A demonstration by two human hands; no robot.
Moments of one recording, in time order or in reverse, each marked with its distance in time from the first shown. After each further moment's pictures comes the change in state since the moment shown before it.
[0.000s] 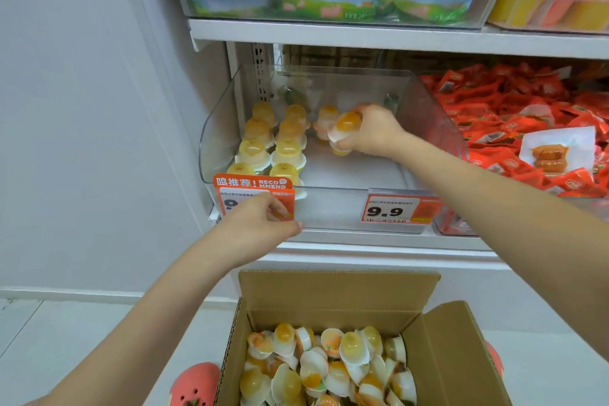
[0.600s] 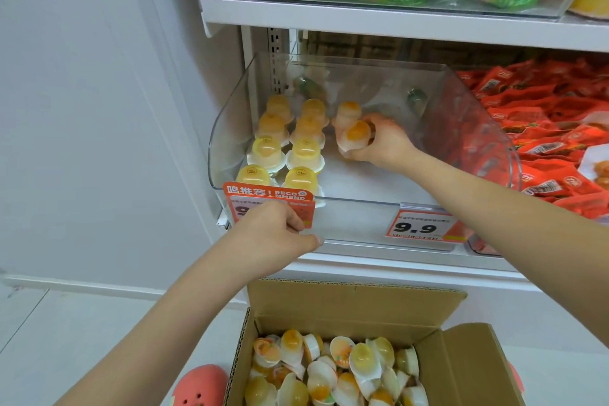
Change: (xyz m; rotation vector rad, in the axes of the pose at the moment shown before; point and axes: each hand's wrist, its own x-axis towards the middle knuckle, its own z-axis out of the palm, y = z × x) left_hand 0.027 -0.009 0.001 0.100 0.013 0.012; right_hand 0.022 0.008 0.040 0.133 0.006 -0.043
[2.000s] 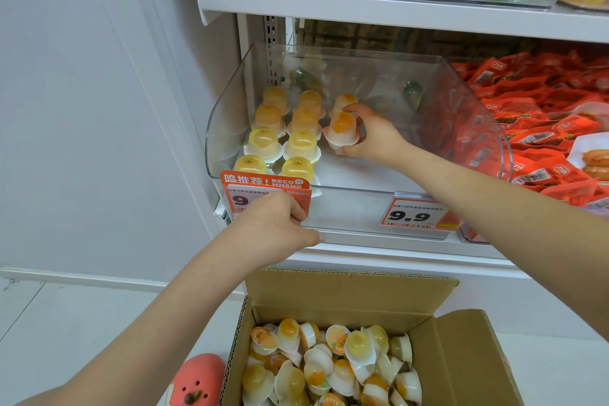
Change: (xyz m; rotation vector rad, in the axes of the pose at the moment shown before) left_hand -0.004 0.008 0.003 0.078 -0.054 0.019; right_hand 0.001 0.013 0.008 0.030 -0.088 -0.080
